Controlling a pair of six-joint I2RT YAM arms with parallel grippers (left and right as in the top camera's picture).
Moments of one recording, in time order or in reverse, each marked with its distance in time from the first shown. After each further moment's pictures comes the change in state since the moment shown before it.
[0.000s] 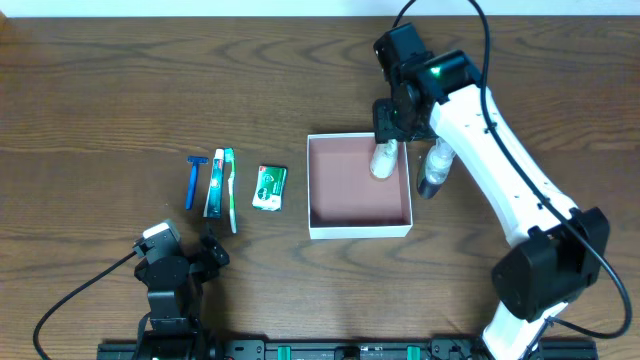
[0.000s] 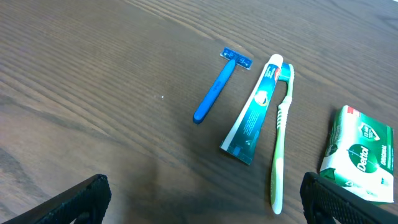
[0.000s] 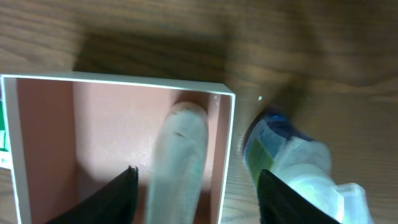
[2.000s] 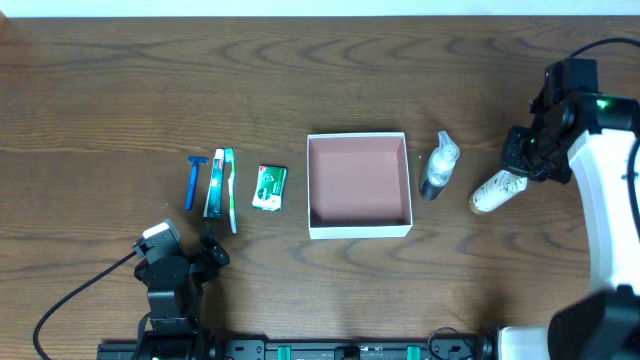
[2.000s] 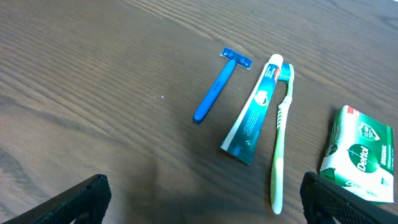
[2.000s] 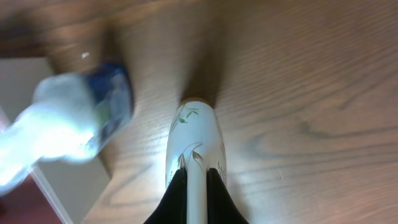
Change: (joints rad) left arm 0.000 0.000 0.000 0.000 0.000 0.000; right arm -0.519 -0.344 -0.361 -0.055 -0.065 -0.101
